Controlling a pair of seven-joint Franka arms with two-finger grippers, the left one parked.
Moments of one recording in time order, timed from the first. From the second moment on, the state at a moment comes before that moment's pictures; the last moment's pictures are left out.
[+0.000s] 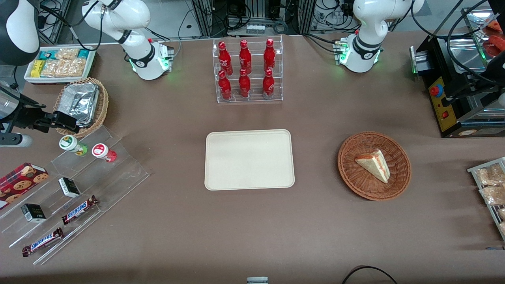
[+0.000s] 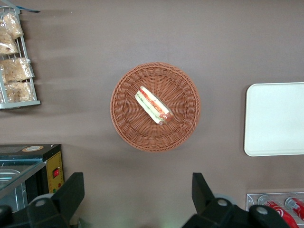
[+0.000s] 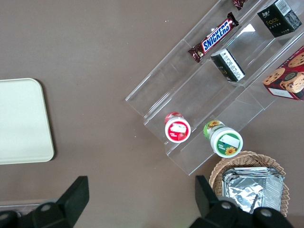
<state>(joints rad) -0.05 -0.02 -0.01 -1.70 0.01 1.61 0.01</state>
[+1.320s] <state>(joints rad) -0.21 0.00 -0.02 -1.97 0.01 1.98 -0.61</state>
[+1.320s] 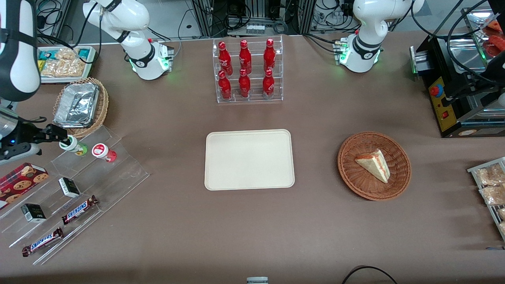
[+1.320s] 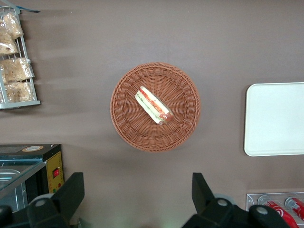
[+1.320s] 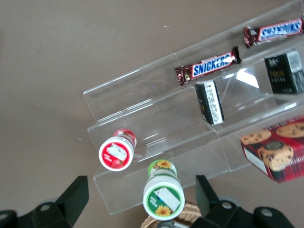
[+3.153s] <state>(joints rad) -0.30 -0.04 -0.02 -2.25 0.01 2.22 -0.84</state>
